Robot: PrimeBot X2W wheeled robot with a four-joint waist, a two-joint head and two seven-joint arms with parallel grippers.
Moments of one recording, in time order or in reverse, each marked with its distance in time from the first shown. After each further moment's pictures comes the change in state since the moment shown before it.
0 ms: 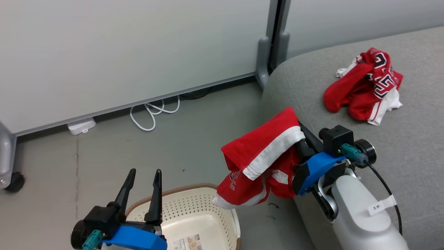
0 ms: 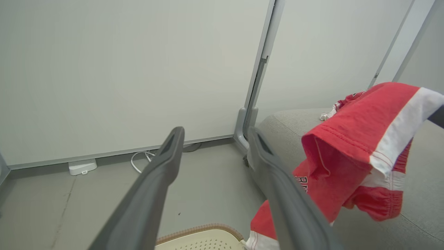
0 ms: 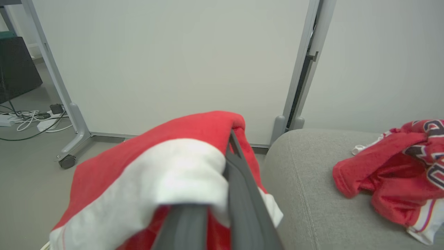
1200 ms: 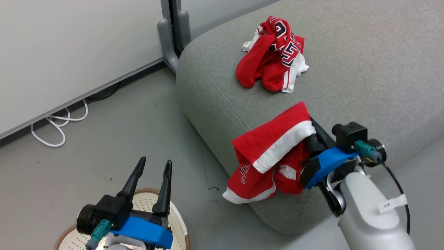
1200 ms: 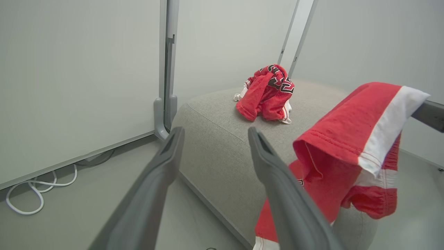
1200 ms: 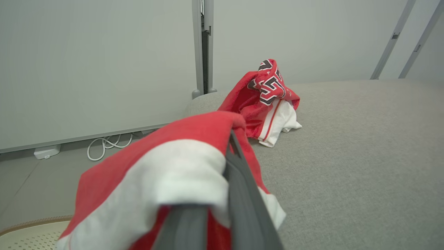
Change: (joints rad) left arm -0.053 0.008 -0.043 0.002 0.040 -0.022 -0.001; right arm 0.015 0.000 -0.058 -0.024 0.011 0.000 -0.002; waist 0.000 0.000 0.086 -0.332
